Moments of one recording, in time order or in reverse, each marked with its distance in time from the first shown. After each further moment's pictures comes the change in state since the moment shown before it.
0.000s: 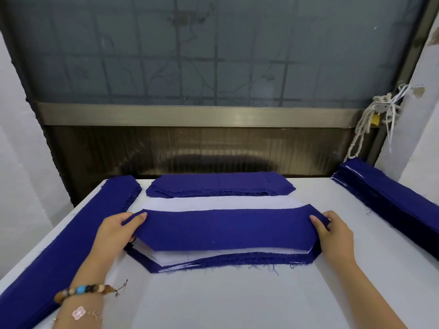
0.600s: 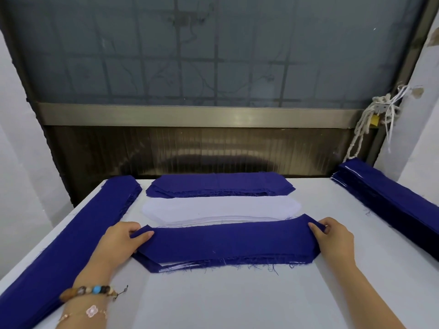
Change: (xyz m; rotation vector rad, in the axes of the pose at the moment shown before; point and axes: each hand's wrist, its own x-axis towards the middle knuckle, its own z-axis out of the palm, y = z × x) left_hand 0.003 -0.021 0.000 0.473 -0.123 0.112; right_hand 0.000 0.006 0.000 -0.129 -0.026 0.090
